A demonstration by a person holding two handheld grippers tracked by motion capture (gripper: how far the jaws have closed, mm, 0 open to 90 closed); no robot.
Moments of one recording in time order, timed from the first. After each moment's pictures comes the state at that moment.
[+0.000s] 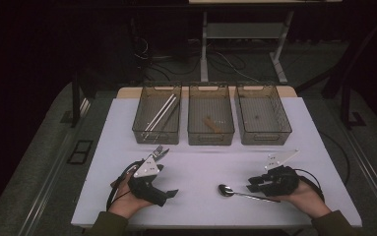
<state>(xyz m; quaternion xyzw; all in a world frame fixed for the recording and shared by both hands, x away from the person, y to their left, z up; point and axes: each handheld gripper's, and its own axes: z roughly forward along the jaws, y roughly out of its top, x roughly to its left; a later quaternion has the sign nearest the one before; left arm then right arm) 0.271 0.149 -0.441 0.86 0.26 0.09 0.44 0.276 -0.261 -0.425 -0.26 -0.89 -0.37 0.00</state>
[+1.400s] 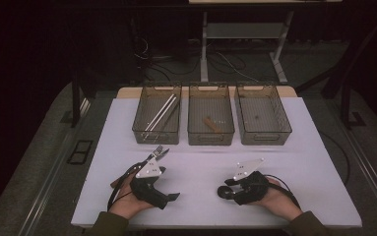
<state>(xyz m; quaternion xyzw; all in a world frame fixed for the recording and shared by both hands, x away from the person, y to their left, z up) 0.270 0.144 -0.444 0.86 0.25 0.07 0.43 0.271 -0.192 -0.447 -0.19 -0.92 -0.35 -0.04</state>
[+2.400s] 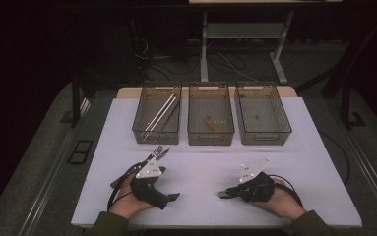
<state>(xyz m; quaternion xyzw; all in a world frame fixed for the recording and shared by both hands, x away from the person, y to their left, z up) 0.270 0.144 -0.443 0.86 0.24 0.07 0.44 0.268 -0.204 -0.437 -0.15 -0.92 -0.37 -0.01</state>
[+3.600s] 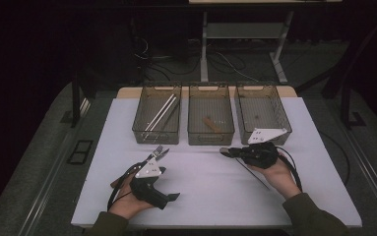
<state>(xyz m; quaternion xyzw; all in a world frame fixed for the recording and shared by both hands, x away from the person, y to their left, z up) 0.270 0.145 -0.444 0.86 0.25 0.07 0.44 0.329 -0.219 -0.398 -0.27 -0.84 -0.45 -0.11</state>
